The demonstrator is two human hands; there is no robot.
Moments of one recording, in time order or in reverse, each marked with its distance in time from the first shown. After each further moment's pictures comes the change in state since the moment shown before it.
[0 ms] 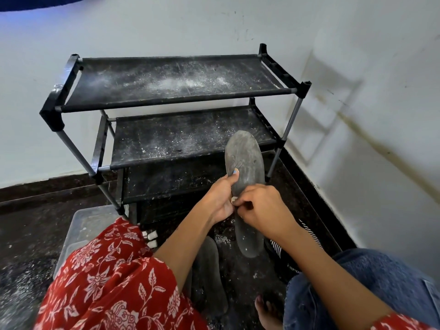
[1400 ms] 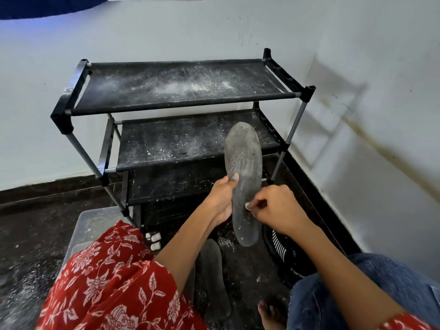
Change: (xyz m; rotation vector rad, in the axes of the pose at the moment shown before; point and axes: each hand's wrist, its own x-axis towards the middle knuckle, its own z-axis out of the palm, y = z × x) left_hand 0.000 0.001 -0.007 0.076 0.006 0.118; right_hand 0.004 0.016 -0.011 0.025 -0.081 0.192
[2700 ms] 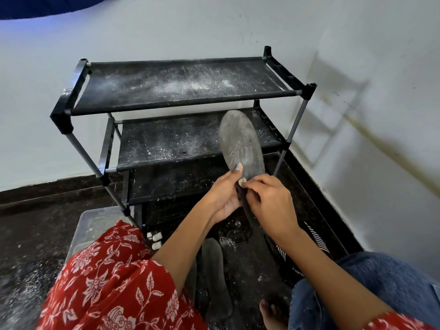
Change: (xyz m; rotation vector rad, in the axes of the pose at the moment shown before) left_hand -0.004 0.007 -0.001 0.015 -0.155 -0.049; right_hand 0.000 -0.014 0.022 0.005 0.453 -0.148
